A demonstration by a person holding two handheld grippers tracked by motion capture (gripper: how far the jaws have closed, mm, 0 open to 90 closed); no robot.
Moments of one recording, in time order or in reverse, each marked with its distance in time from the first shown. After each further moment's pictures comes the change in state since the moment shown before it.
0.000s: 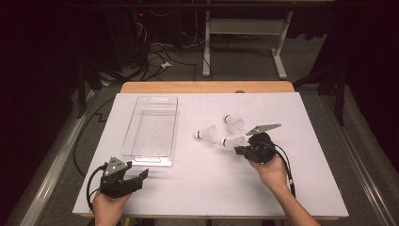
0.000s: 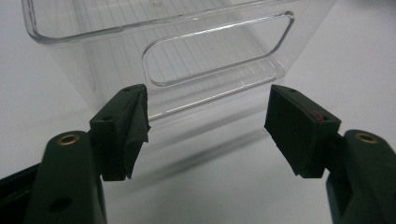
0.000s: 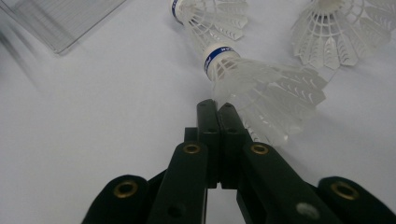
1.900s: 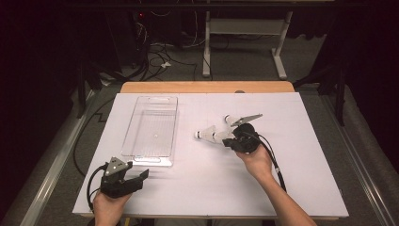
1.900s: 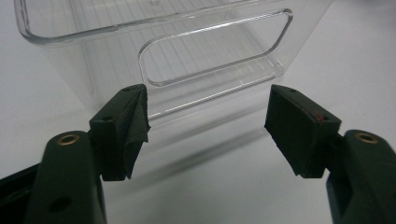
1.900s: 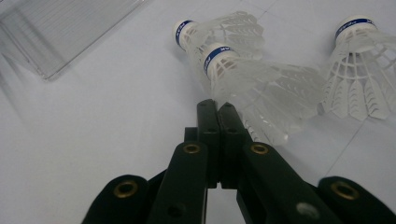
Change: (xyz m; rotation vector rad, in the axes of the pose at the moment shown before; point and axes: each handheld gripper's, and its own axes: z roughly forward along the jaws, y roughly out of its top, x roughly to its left) left arm 0.000 0.000 0.001 0.006 -0.006 0.007; right arm 0.007 0.034 0.033 0.024 -0.006 -0.025
